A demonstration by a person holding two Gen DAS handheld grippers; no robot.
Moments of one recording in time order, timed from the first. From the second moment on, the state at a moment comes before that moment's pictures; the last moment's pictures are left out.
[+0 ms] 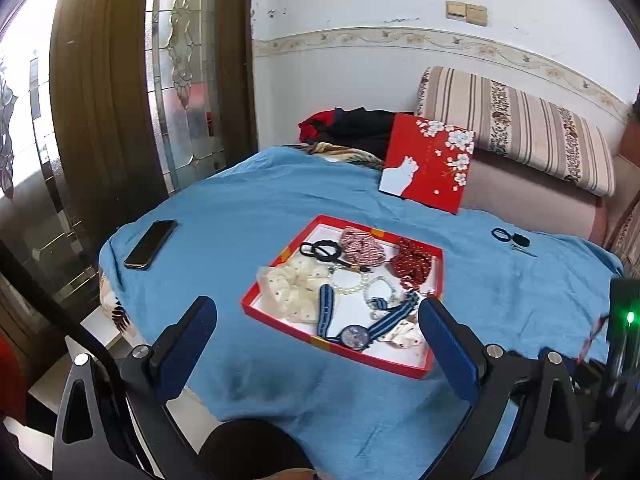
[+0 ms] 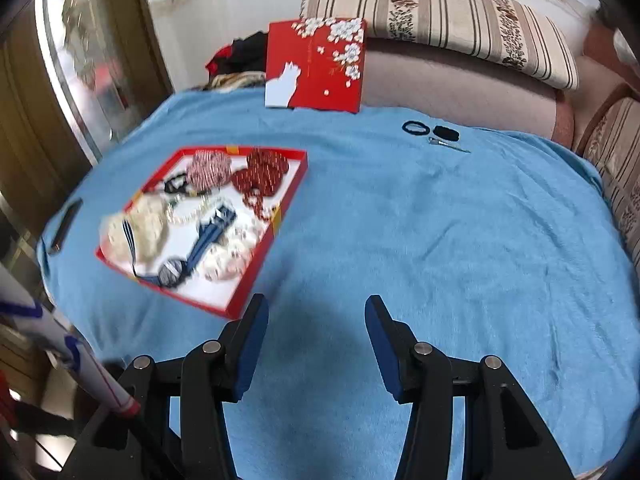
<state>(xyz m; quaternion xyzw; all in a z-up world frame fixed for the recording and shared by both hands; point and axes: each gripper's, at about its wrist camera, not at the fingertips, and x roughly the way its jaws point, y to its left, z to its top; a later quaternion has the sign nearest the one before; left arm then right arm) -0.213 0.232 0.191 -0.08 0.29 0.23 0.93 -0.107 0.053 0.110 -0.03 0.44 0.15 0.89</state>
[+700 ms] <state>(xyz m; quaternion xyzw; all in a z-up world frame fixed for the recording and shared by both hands) -0.192 0.219 0.155 -0.12 0.37 0.15 0.91 -0.125 0.039 0.101 -0.07 0.44 0.10 0.89</state>
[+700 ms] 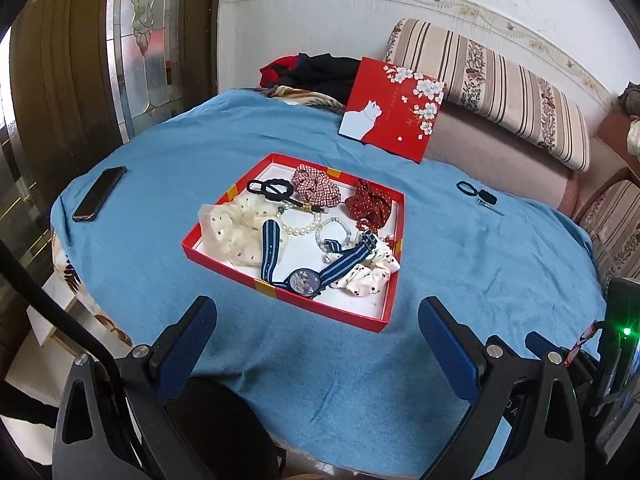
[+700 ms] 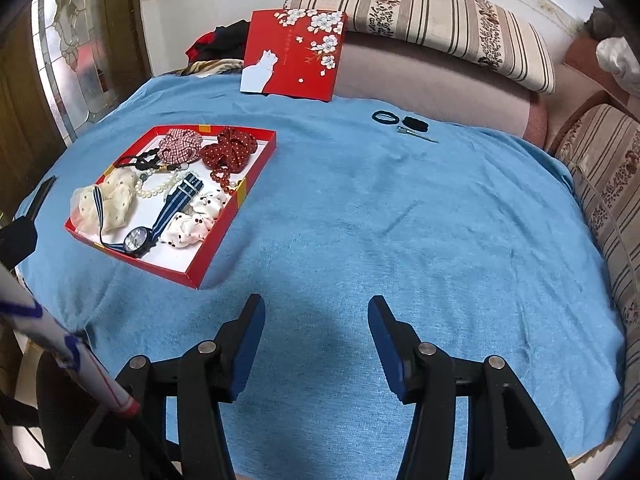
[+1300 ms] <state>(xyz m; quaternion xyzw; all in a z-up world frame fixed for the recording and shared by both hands) -0.179 0.213 0.140 -0.11 0.39 0.14 0.90 -0.120 0.028 0.089 -0.06 0.45 0.08 0.89</state>
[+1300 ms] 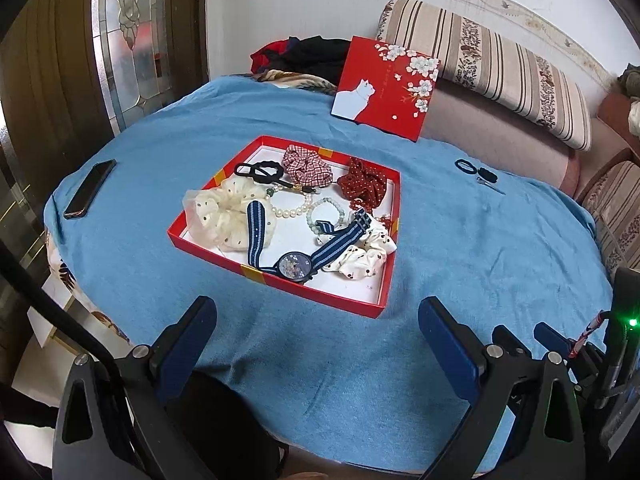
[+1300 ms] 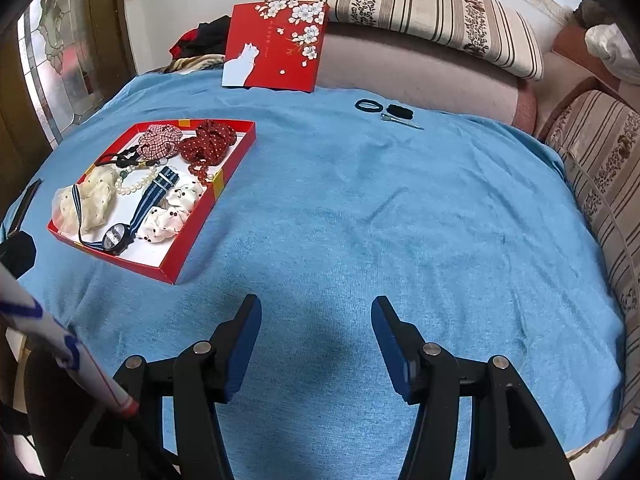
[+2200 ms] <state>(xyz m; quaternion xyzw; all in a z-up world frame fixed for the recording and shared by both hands) -0.170 0.221 0.124 -0.12 0.42 0.13 0.89 -0.119 0.036 0.081 -0.08 0.45 0.08 0.89</state>
